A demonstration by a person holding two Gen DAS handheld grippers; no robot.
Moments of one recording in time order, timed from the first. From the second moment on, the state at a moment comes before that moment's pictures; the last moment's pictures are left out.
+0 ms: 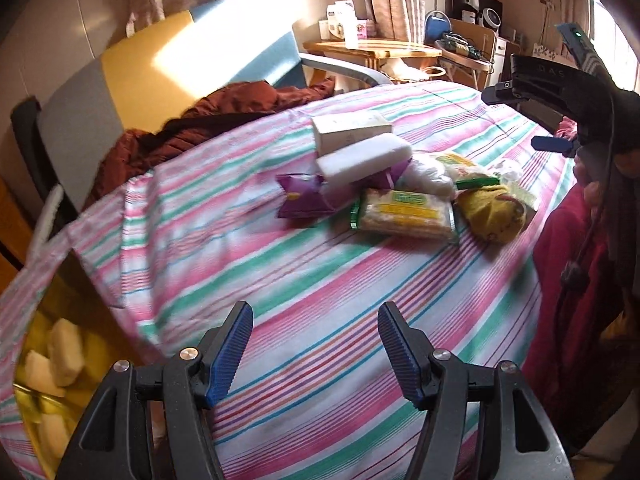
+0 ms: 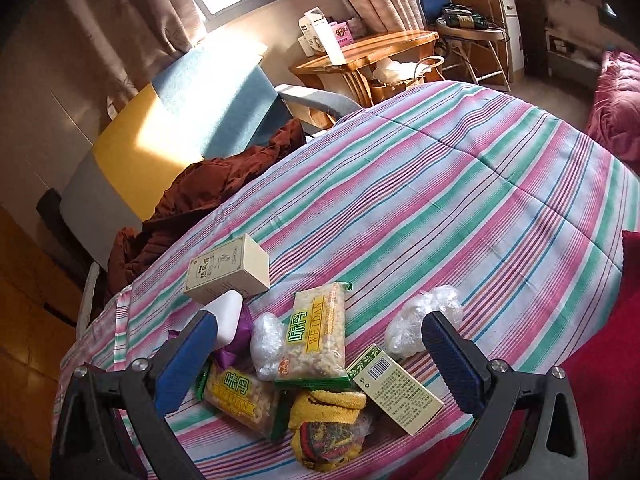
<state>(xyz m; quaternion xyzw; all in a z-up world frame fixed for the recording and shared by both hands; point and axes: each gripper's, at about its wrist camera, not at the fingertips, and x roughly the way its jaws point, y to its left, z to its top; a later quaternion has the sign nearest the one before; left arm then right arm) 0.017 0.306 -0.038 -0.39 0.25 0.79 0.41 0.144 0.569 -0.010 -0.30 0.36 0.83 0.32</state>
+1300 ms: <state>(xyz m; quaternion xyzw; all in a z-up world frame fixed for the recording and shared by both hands) -0.021 0.436 -0.103 -0.52 0.14 0.75 0.39 0.160 0.586 -0.015 -0.24 0.42 0.82 0.30</state>
